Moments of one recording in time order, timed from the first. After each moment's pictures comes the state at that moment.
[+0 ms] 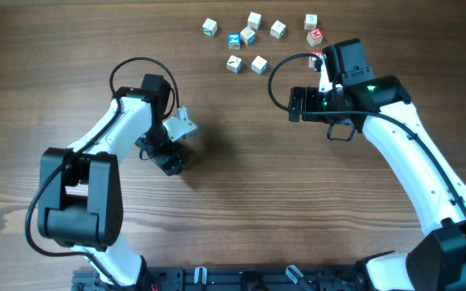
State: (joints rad) left arm -0.15 1.85 1.16 -0.99 0.05 0.64; right arm 0.28 1.58 1.32 -0.89 -0.08 0.31
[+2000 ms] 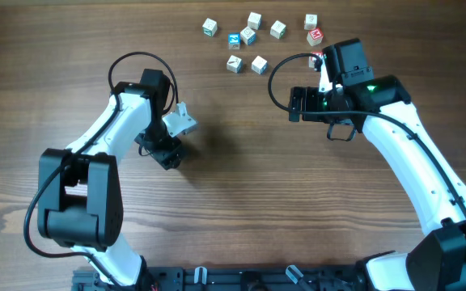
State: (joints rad) left arm -0.15 1.85 1.21 -1.03 0.03 0.63; right arm 0.28 1.58 1.32 -0.89 -0.08 0.31
